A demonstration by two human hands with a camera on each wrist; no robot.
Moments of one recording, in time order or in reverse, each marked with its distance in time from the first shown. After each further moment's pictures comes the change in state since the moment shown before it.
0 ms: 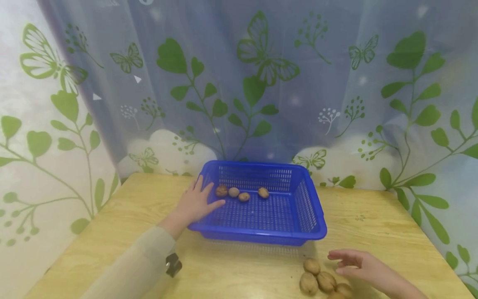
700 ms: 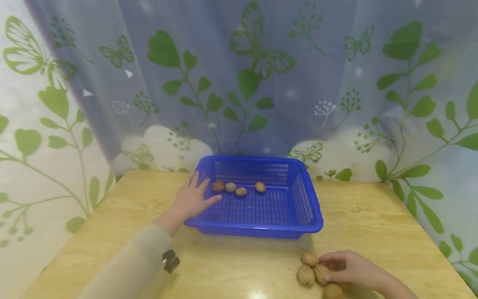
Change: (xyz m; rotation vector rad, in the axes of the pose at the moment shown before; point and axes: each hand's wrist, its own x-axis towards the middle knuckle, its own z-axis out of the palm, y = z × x) left_hand 0.001 0.000 0.003 -0.014 0.007 -0.002; right_hand 0.009 0.010 0.020 -0.164 -0.008 -0.109
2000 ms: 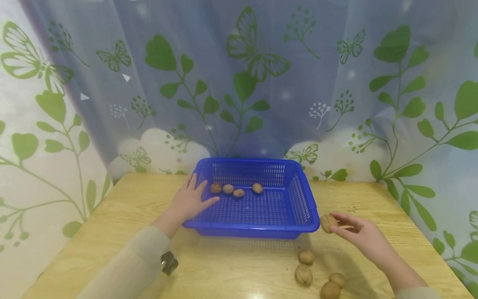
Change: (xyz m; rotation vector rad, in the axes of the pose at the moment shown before) left_hand -0.002 0.002 -0.006 0.033 -0.010 0.006; right_hand -0.008 -0.060 -0.033 -0.093 0.532 0.223
